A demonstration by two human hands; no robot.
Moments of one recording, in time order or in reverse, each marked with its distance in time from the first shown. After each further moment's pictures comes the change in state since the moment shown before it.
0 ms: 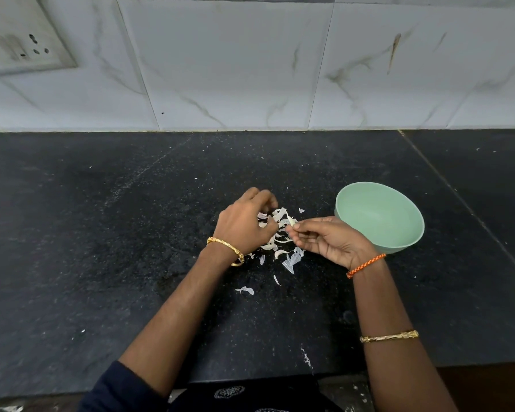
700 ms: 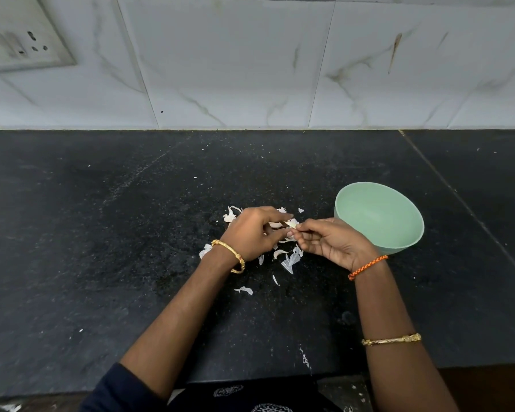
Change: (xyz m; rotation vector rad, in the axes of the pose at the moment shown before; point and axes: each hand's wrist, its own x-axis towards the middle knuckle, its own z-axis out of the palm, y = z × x) left_hand -0.002 -0.006 0.019 -0.289 -0.139 0.114; right_hand 0.004 0.002 -0.005 -0.035 0.035 0.031
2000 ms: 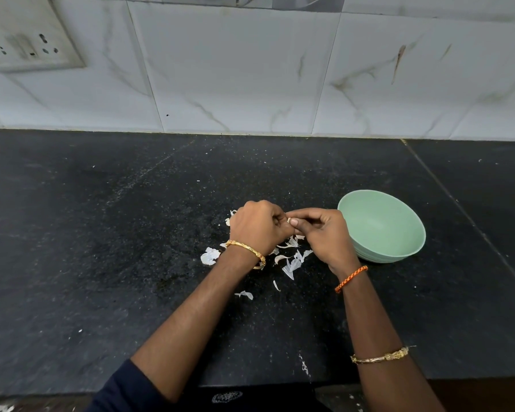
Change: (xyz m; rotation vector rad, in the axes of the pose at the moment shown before) left_hand 0.008 0.045 -0.009 0.296 0.194 -0.327; right_hand 0.009 0.011 0.016 -0.447 0.206 -0.662
